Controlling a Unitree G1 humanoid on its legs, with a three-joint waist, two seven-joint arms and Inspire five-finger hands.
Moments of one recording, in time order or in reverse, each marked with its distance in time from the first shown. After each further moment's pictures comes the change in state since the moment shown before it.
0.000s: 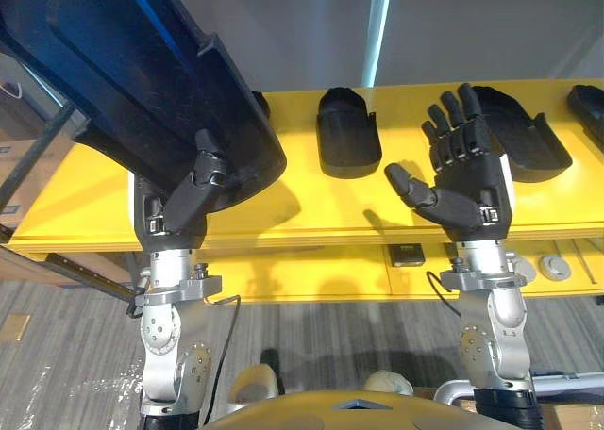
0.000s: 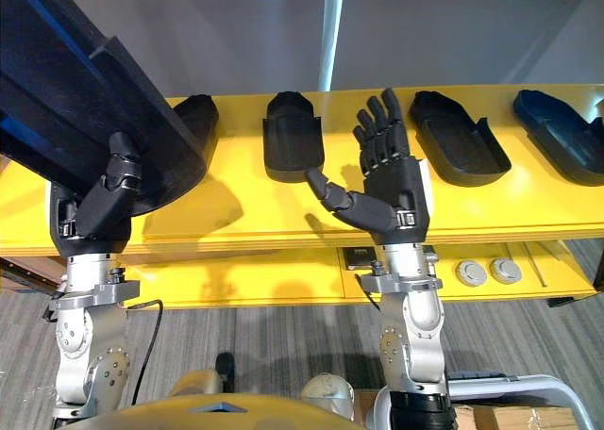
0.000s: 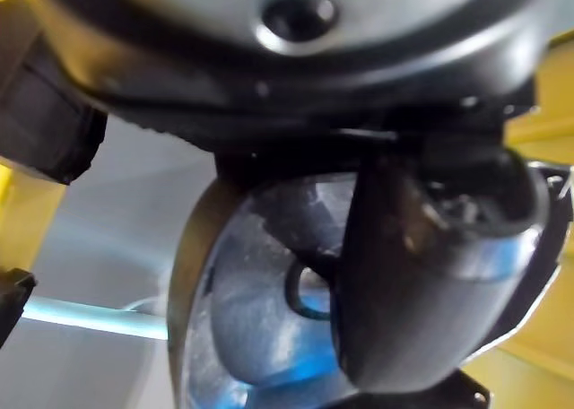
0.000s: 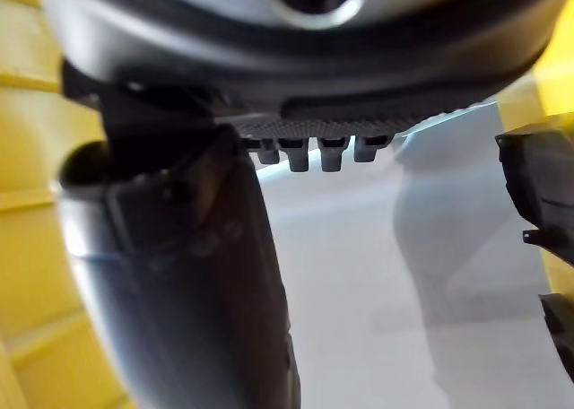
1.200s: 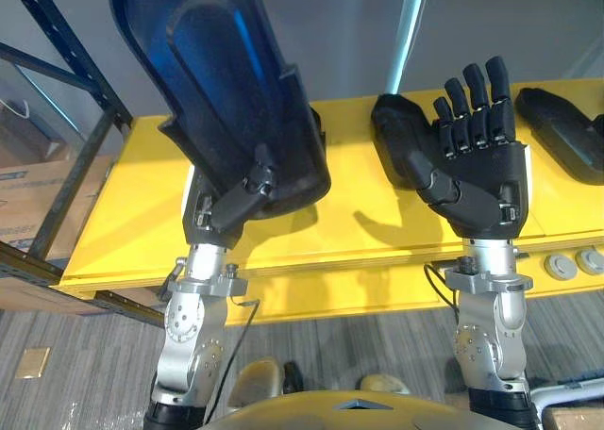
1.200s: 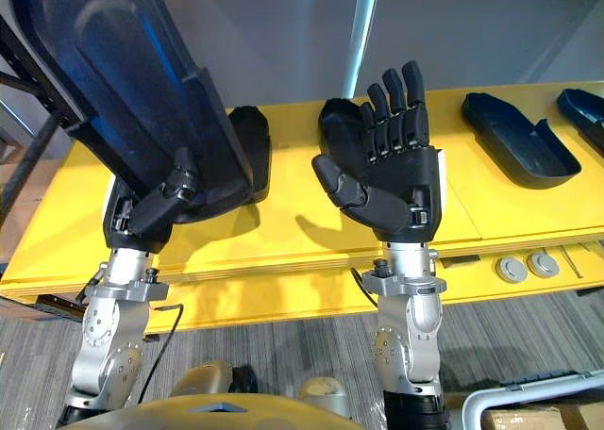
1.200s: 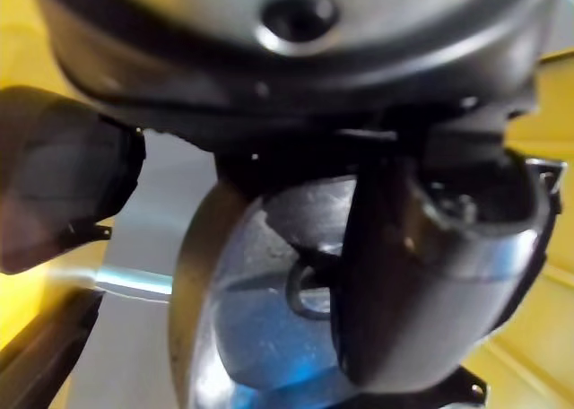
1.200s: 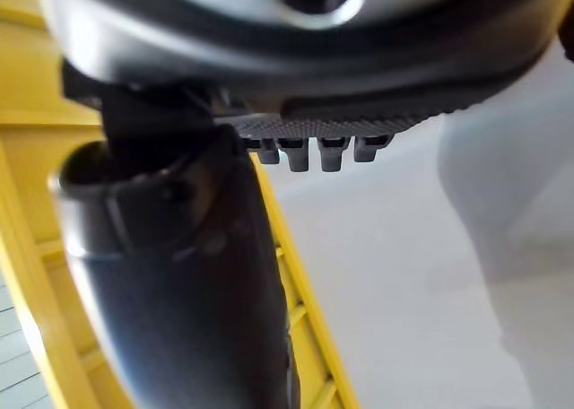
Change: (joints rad) left arm -0.006 0.045 -0.088 0.042 0.009 0.102 -0.065; right arm -0.003 0.034 0.027 -0.080 0.064 -0.052 0.037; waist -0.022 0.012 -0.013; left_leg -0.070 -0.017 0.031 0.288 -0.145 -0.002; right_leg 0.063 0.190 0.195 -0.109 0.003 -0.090
